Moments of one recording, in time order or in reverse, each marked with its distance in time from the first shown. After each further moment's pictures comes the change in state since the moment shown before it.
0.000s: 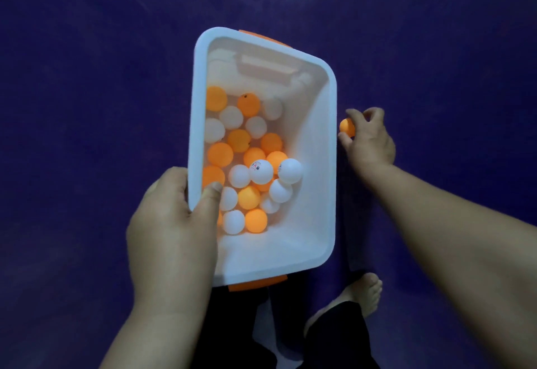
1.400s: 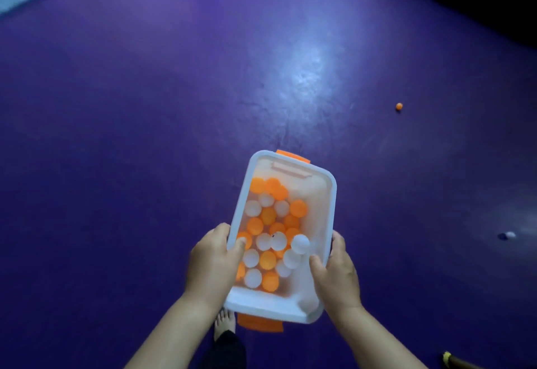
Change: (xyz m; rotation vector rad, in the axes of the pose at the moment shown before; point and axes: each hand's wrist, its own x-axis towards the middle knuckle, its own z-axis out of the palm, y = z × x) left_hand -0.103 0.145 -0.502 -0.407 0.123 0.163; right_hand -0.389 -0.275 -0.550 0.428 0.098 -0.238
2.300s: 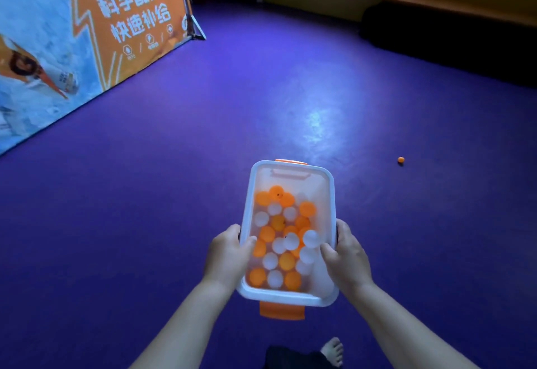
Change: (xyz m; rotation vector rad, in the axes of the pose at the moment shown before) left_hand 0.084 0.176 0.005 0.002 0.074 0.039; right_hand 0.121 -0.067 -0.160 0.048 0.072 -0.287
